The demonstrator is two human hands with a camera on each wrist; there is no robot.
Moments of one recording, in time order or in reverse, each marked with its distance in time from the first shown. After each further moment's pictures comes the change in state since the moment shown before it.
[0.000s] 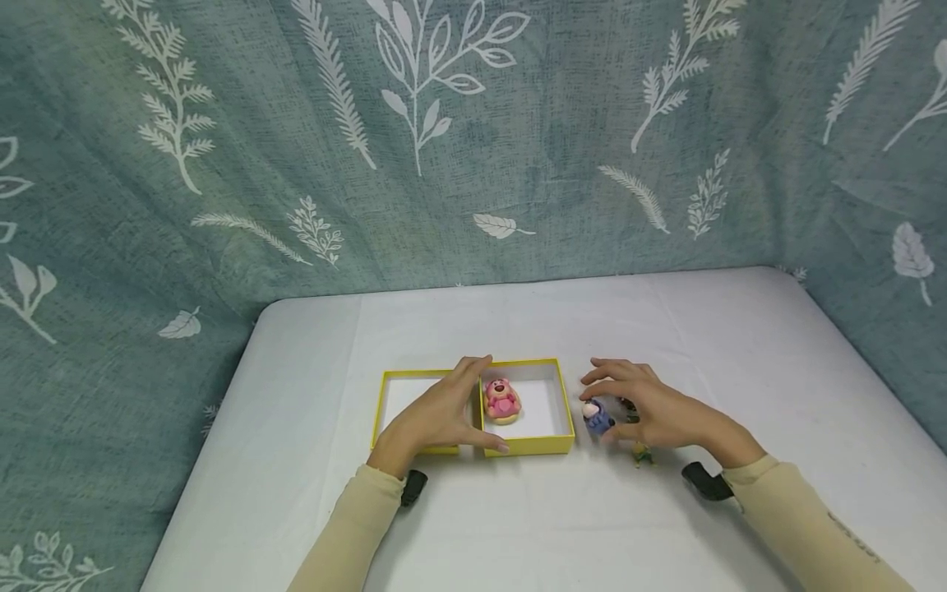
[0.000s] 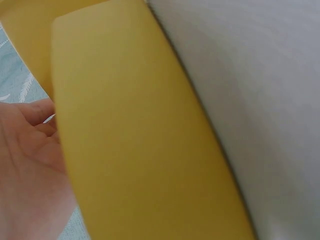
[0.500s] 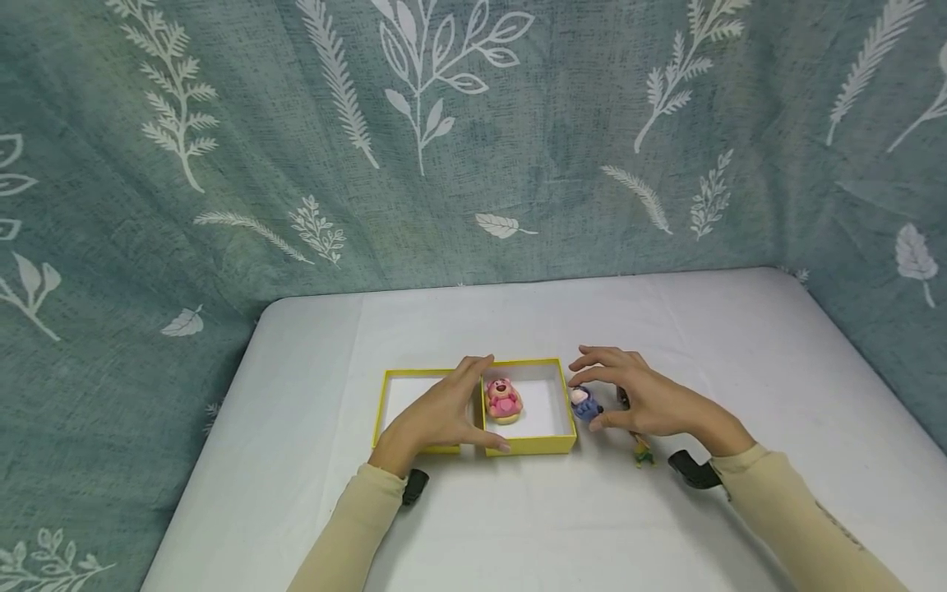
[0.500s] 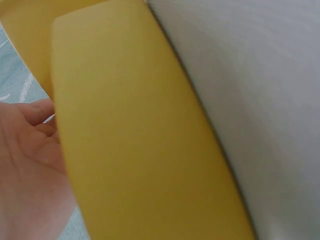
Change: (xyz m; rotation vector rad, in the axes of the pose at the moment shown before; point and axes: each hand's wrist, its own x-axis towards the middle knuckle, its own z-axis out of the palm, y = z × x) left_hand 0.001 -0.001 -0.001 -0.002 0.001 0.014; right_hand 0.020 -0.014 -0.012 0.039 0.009 -0.005
